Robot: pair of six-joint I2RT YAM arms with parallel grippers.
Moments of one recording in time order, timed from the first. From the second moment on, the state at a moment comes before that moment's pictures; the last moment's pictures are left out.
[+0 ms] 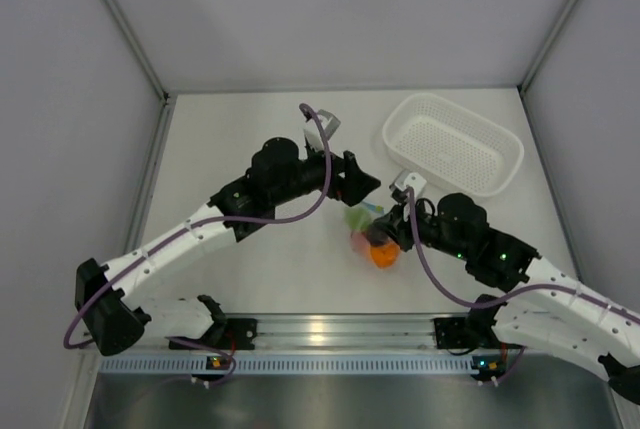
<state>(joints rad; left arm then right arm) -0.85 1.24 1.12 -0.07 0.13 -0.44 0.89 0.75 0.70 -0.27 -0.05 0.03</state>
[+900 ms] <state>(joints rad) -0.83 1.32 1.13 0.05 1.00 -0.03 0.89 0.71 0.89 -0.54 -0.33 -0.12</state>
